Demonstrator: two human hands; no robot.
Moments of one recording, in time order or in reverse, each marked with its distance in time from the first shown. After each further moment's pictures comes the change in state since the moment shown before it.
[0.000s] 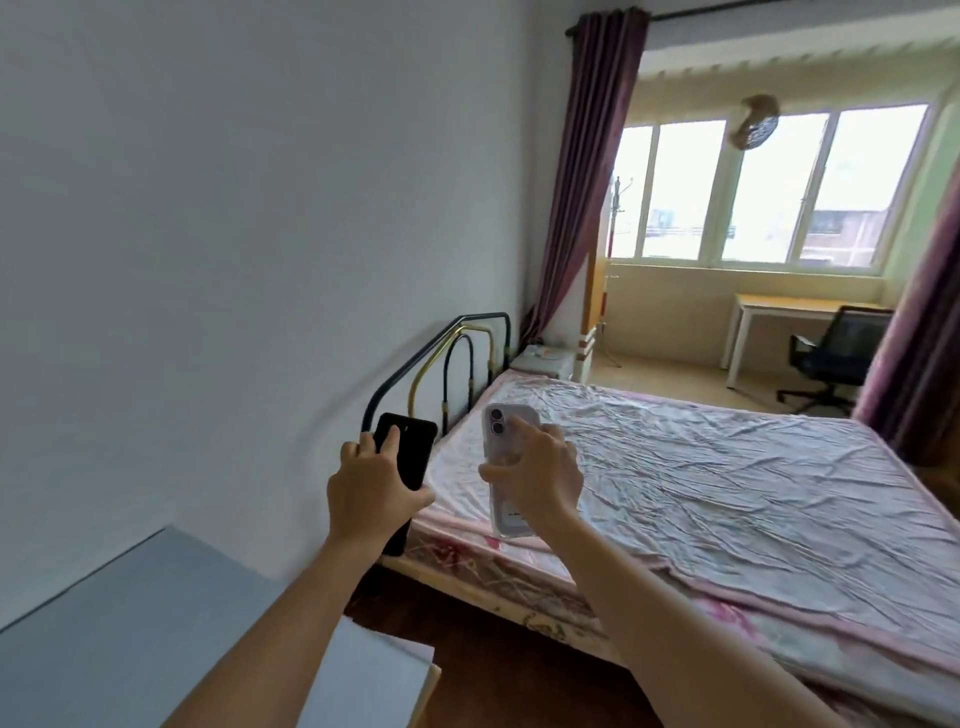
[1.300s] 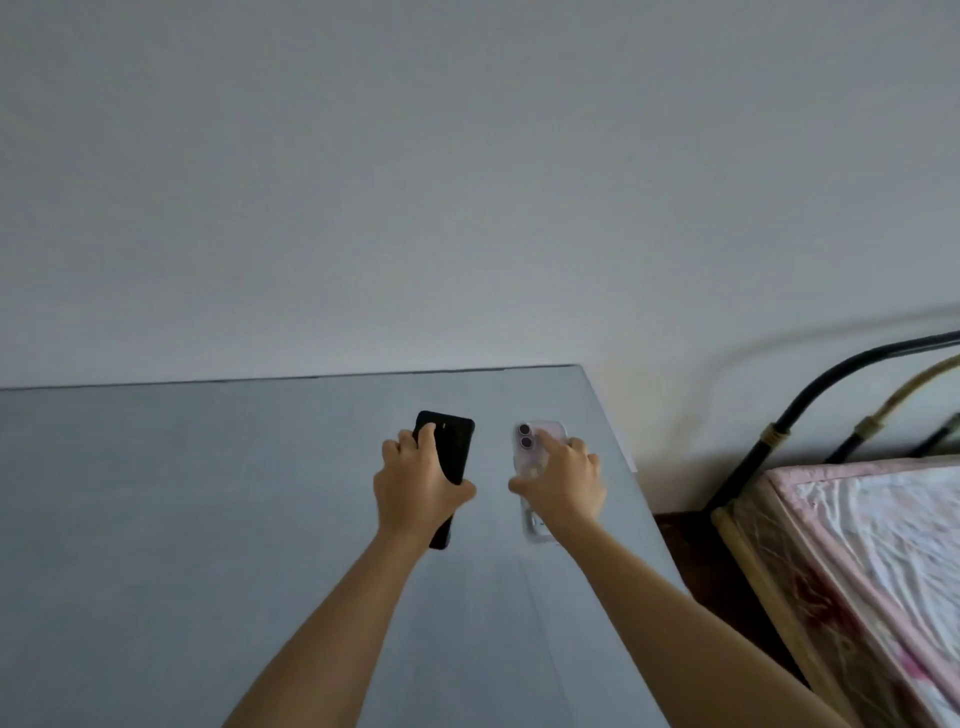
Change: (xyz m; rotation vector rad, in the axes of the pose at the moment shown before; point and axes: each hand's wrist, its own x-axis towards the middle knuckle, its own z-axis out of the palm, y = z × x) left_hand -0.163 -0.310 0.003 0.265 0.057 -1.027; right_hand -0.135 -0.174 0.365 -0.040 -0.890 -0.530
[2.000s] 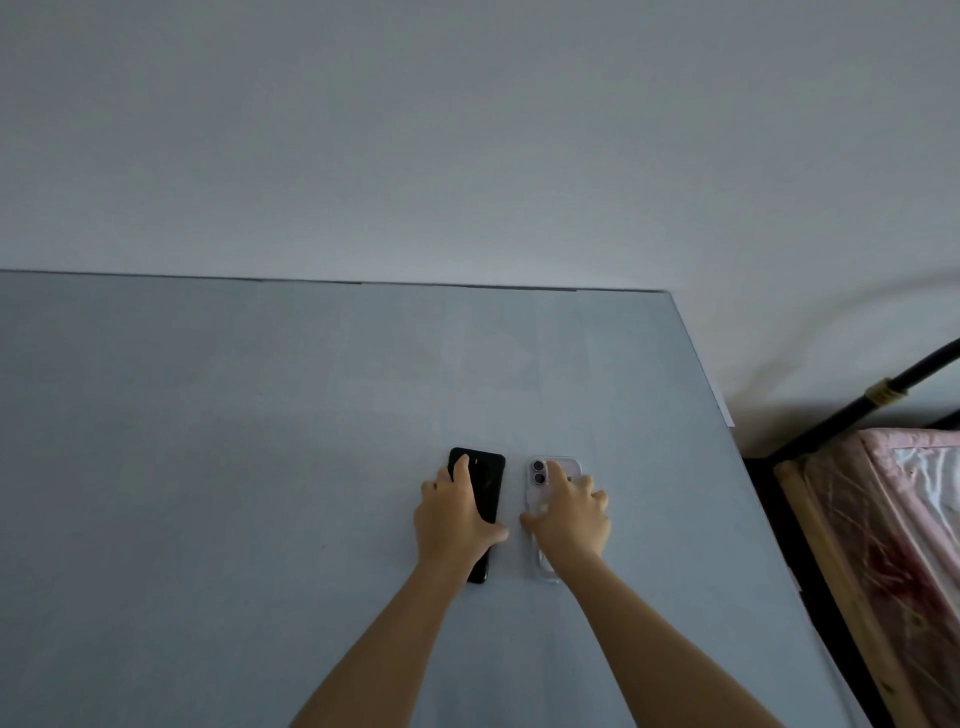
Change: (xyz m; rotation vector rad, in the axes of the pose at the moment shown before) left_hand -0.038 -0.082 0.112 -0.066 -0.369 -0.220; right_hand -0.021 0.022 0.147 -0.287 -0.318 0.074
